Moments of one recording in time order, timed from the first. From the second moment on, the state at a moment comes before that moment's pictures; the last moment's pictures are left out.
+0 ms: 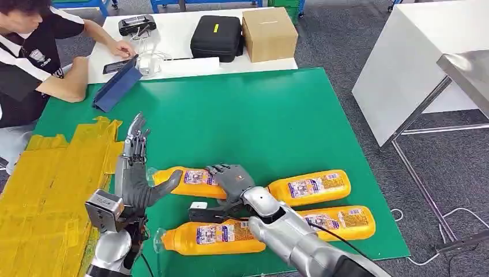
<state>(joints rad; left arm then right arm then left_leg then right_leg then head) -0.11 -0.10 -0.30 -1.58 -0.18 0.13 -0.49 -0.53 0.16 0.84 -0.70 1.01 -0.28 0.04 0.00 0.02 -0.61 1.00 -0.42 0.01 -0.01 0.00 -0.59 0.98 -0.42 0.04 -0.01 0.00</state>
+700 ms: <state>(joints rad) -0.08 -0.10 -0.33 -1.60 -0.19 0.14 -0.49 -0.29 0.15 0.58 -1.10 0.82 -0.51 -0.15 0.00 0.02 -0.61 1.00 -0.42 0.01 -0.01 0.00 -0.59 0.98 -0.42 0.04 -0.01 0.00</state>
